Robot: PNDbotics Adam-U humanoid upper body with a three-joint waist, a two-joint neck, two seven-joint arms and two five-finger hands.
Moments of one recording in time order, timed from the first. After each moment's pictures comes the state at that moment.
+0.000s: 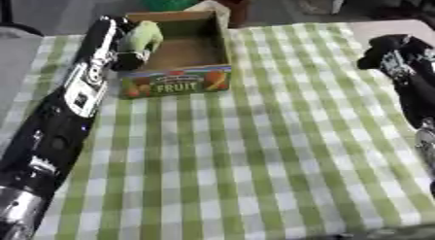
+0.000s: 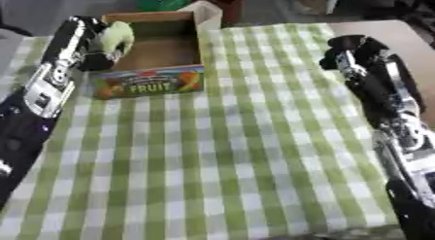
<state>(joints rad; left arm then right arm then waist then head) -0.98 0.30 0.00 -0.78 -0.72 -0.05 0.15 -0.44 -0.38 0.10 -1.65 -0.21 -0.10 -0.03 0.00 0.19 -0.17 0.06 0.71</state>
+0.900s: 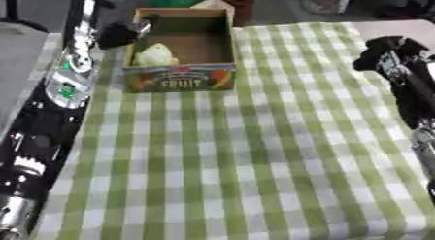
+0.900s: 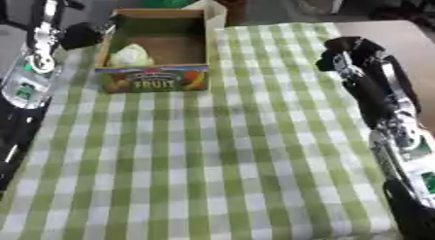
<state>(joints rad) -0.86 0.35 -0.01 -1.18 -0.32 -0.13 0.16 -0.43 -0.38 0.10 -1.64 -0.21 -0.10 -0.03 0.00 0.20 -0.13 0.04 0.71</state>
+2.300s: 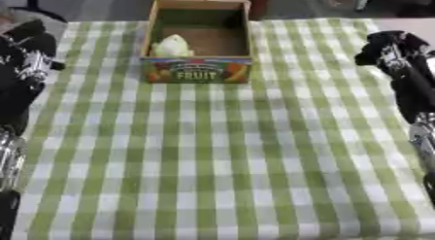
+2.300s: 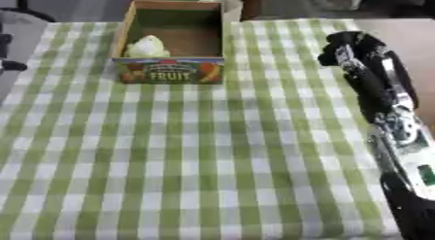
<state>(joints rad) -0.23 0.33 0.09 -1.85 0.14 0.03 0.08 -0.41 -0.38 0.08 -1.63 -0.21 -0.11 -0.05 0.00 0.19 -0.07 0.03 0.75</state>
